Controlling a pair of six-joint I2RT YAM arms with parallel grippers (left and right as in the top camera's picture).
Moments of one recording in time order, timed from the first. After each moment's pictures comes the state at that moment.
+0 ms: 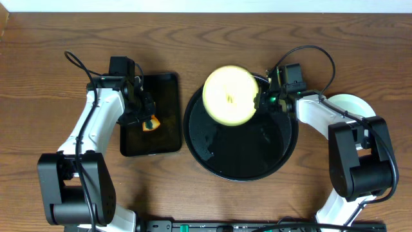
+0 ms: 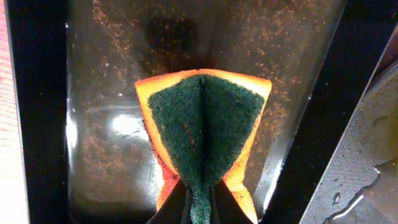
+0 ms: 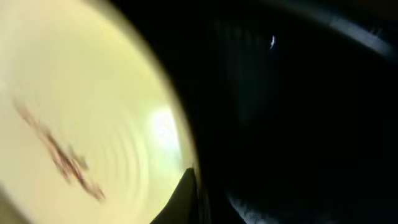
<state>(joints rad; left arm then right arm) 0.00 1.70 1.18 -0.92 0.15 -0.31 0.22 1.92 1.05 -0.22 -0.35 0.43</state>
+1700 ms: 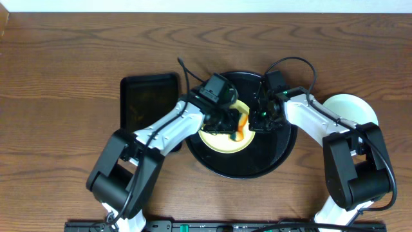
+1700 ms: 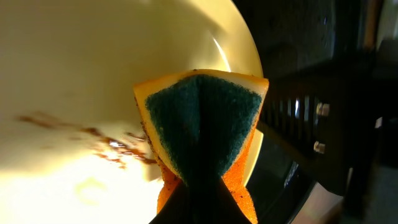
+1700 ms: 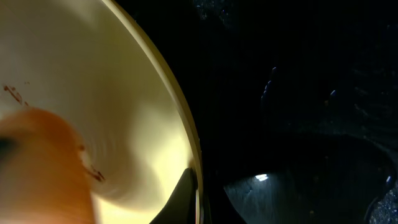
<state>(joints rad) -0.60 1.87 1.18 -0.51 0.45 -0.49 0.34 1.88 1.10 -0.66 -0.28 0.39</state>
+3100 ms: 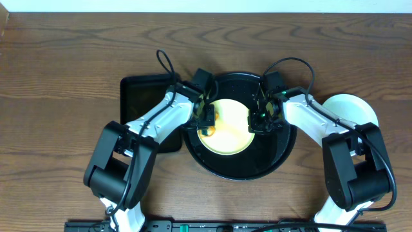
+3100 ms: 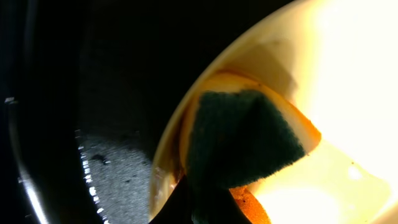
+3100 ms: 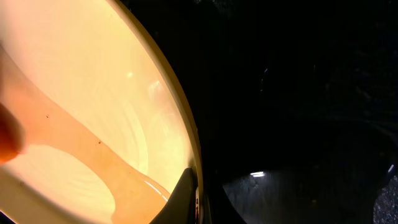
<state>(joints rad) -0.47 1.90 1.21 -0.72 0.14 -0.50 0.35 1.88 1.11 -0.69 -0.28 0.37</state>
